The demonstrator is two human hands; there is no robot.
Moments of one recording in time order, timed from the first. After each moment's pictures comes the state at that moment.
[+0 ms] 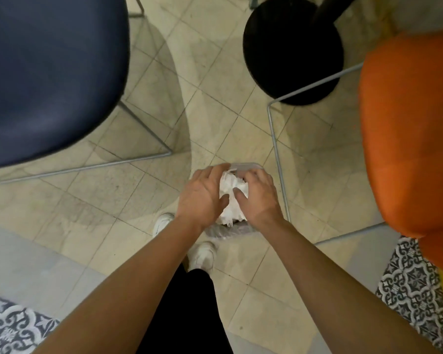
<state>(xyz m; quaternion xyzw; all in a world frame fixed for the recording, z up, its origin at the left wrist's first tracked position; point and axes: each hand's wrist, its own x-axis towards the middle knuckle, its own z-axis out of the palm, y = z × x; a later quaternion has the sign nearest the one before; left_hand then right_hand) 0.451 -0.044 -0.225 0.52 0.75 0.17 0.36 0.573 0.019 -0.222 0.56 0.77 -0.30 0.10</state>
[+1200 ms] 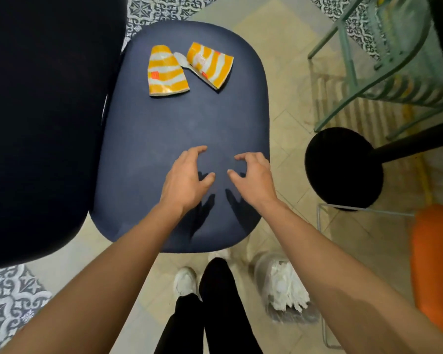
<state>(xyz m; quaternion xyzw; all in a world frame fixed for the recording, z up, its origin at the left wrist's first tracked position) 0.092 -0.056 -0.083 0.33 0.85 0.33 0.25 0.201 0.059 -0.071 0.45 0.83 -0.32 0.00</state>
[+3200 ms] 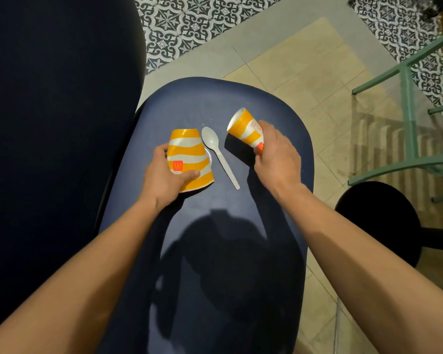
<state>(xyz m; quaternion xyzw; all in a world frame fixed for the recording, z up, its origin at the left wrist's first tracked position) -0.152 0.075 -0.142 0.10 0.86 0.40 0.32 -0.043 0.258 -0.118 0.37 0.92 -0.14 0.00</state>
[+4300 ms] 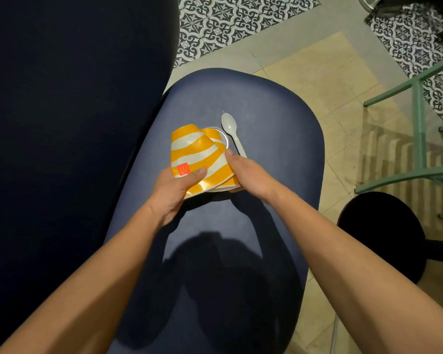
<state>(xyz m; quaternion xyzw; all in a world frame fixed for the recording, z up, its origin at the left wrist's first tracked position) -0.099 0.023 -0.125 -0.10 0.58 0.68 0.44 -0.037 0.184 -0.112 0.33 0.69 -0.61 0.20</state>
